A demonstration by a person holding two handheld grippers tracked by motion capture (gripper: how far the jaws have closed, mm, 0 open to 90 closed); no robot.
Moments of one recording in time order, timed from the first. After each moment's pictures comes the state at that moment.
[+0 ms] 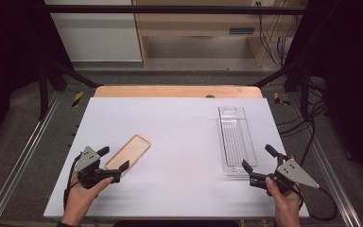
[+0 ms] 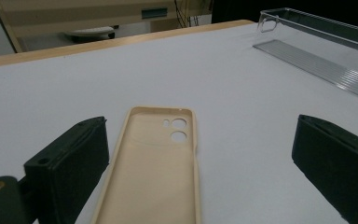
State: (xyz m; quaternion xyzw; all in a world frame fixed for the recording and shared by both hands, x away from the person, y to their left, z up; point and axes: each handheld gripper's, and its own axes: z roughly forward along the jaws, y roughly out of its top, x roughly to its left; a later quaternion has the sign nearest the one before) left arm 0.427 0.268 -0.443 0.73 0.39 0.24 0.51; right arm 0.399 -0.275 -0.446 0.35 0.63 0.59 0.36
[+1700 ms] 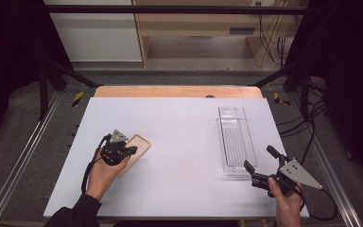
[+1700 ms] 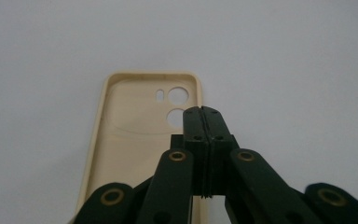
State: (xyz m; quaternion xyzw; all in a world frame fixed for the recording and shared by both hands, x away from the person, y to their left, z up) left arm 0.492 0.220 -0.439 0.82 0.42 0.17 0.35; right arm 0.397 -0.280 -0.448 0.36 0.62 0.60 0.36
